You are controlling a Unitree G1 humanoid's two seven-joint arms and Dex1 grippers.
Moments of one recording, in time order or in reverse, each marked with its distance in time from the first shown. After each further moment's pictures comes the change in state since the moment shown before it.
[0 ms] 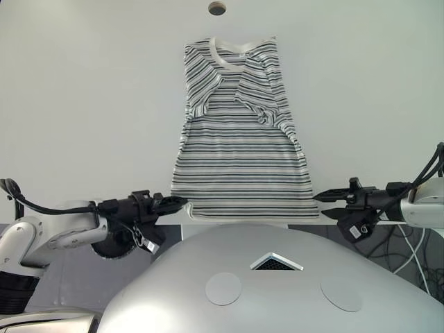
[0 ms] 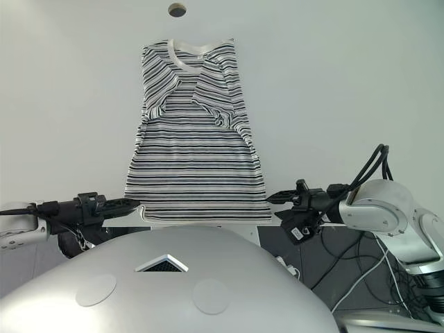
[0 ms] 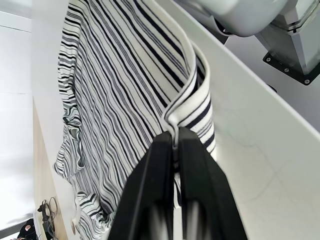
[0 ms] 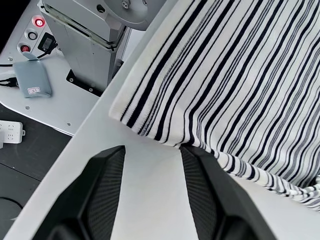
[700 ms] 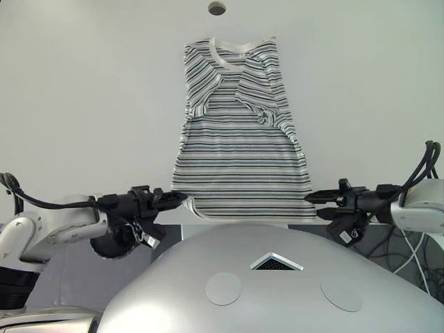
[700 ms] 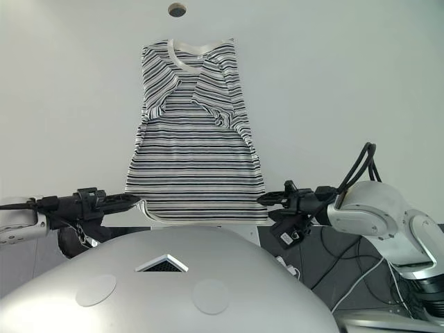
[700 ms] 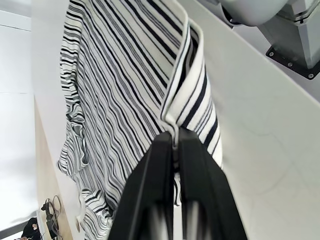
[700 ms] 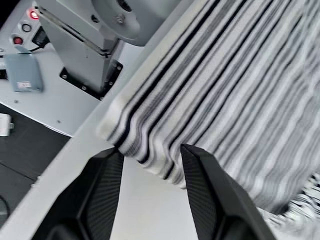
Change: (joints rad) left arm -0.037 0.007 -0.010 -0.004 -0.027 0.017 -0.029; right arm -0.026 0.000 0.066 -0.112 -0.054 0.075 0.003
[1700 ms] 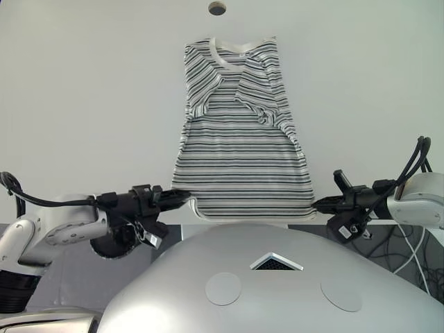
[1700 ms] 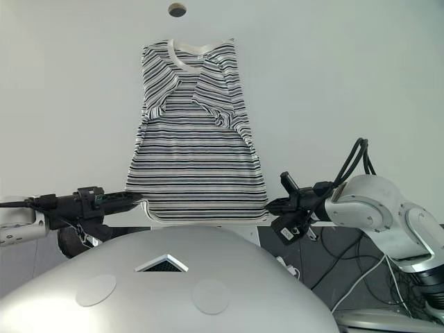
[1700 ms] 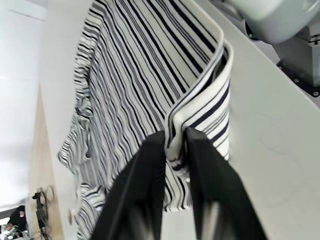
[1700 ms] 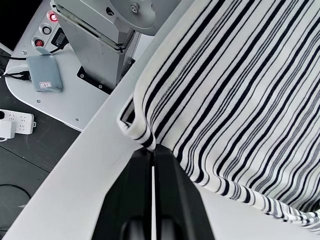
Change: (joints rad) left arm 0.035 0.002 -0.002 -0.030 -0.102 0.083 -0.041; right arm -0.051 -0.038 0.047 0.003 0.034 0.082 0.041
